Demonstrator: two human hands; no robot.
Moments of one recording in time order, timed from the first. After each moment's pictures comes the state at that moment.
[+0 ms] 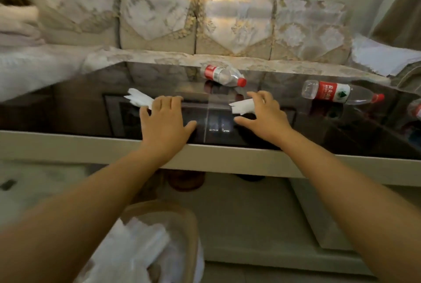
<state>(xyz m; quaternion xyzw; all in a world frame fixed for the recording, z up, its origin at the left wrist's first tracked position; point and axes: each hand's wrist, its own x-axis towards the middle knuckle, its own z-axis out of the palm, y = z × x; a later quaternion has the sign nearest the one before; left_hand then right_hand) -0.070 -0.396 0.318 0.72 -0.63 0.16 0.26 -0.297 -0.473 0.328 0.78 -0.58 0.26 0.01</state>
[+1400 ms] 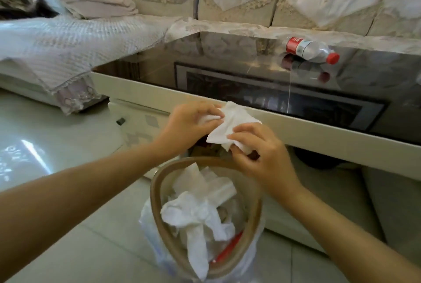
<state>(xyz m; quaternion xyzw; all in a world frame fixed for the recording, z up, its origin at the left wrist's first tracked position) 0.026 -0.284 0.279 0.56 -0.69 -0.04 0.46 -0.176 -0.318 0.253 0.87 -0.23 0.41 -0.12</state>
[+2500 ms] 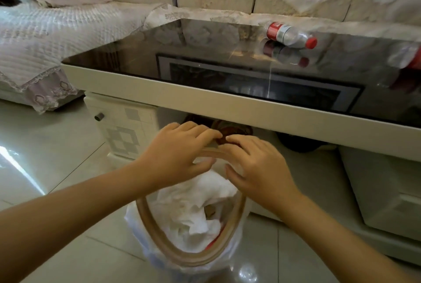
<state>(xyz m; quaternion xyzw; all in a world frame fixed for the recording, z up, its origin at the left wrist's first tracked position) -0.010 -0.238 0.265 0.57 -0.80 0.15 0.13 -0.206 -0.292 0.232 0.91 -0.29 0.28 0.05</state>
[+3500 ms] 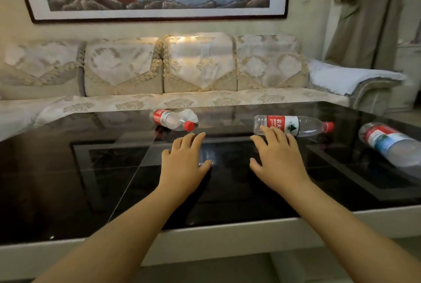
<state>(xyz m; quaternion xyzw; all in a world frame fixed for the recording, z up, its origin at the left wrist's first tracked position) -0.229 -0.520 0.321 0.60 -0.74 0.16 0.26 -0.447 -0.508 0.331 0.73 -0.62 0.19 0.21</state>
